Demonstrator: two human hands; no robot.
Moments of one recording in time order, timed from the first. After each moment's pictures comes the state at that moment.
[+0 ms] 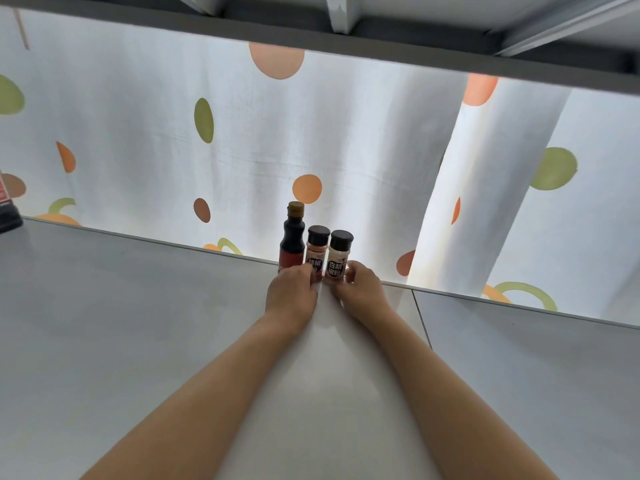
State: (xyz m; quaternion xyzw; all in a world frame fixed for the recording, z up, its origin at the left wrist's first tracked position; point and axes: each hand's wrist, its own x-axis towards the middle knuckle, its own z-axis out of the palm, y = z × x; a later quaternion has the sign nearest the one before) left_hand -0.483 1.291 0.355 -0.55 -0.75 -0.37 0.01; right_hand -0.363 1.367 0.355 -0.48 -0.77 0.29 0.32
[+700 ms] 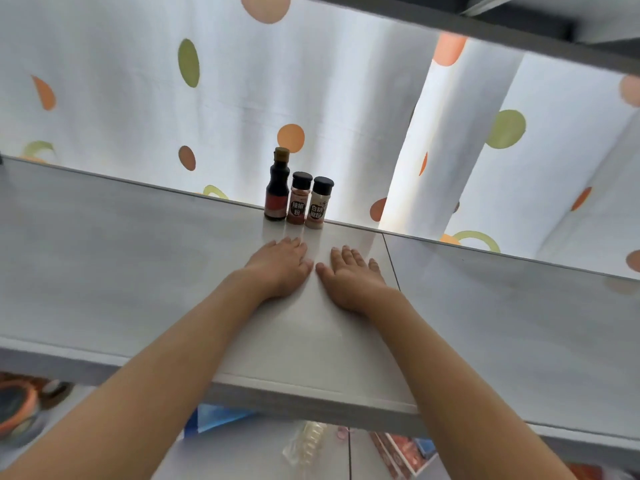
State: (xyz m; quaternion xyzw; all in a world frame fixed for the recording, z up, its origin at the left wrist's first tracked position) left_hand -0.459 1.214 0.351 -0.69 -0.72 -0.08 -0.04; right_hand -0.306 1.255 0.354 -0.52 -0.85 0.10 -0.02
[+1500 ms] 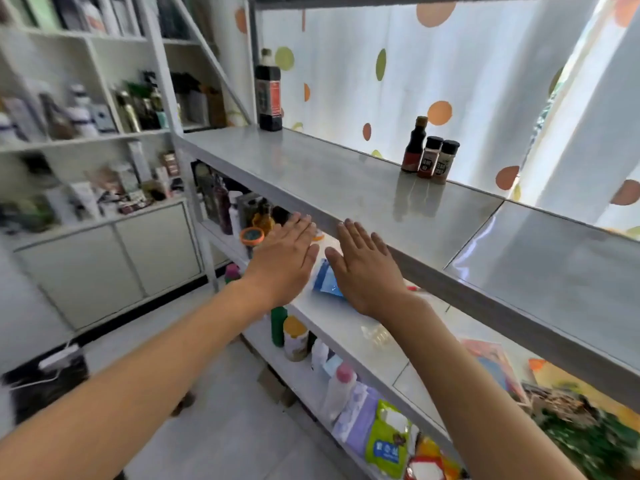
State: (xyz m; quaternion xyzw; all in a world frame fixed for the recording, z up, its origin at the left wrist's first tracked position) left_hand -0.293 0.890 0.336 -0.41 -0.90 -0.14 0.09; right_hand -0.191 1.021 0.348 -0.12 -0.99 0.09 0.08
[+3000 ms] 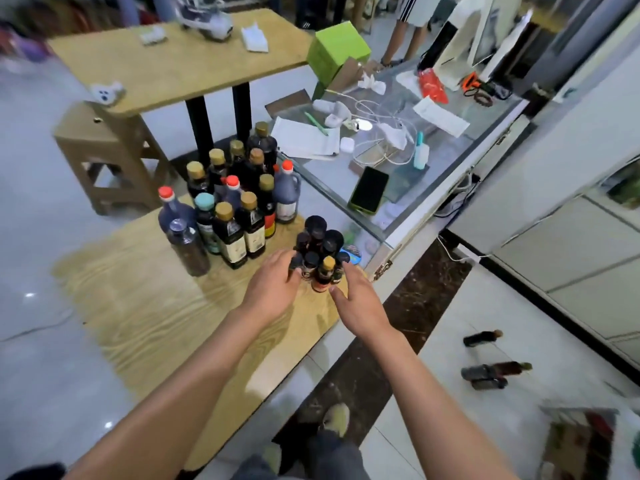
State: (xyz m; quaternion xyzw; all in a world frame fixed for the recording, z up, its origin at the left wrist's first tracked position) left_hand 0.036 0.019 0.080 0.42 -0.82 -0.35 0.13; right_hand -0.106 0.136 0.099 0.44 -0.84 0.19 -0.26
